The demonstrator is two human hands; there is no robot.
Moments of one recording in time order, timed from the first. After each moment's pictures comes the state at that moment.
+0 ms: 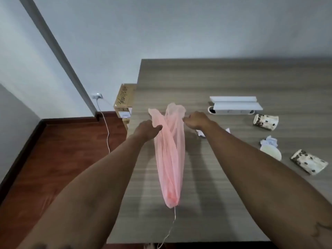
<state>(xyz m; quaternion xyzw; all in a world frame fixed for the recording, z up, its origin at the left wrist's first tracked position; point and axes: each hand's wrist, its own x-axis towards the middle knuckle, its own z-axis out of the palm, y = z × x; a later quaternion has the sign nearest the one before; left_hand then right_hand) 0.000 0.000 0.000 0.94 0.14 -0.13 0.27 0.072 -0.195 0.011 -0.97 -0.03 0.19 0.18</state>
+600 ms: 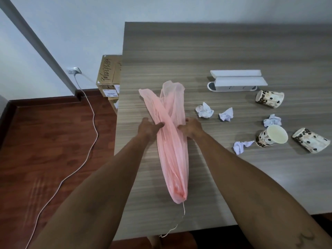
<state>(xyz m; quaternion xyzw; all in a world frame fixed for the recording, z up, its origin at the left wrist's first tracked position) 0.016 -0.002 -0.112 0.80 0.28 -0.15 0.50 0.037 -0.171 -0.092 -0.90 0.13 0.22 0.35</state>
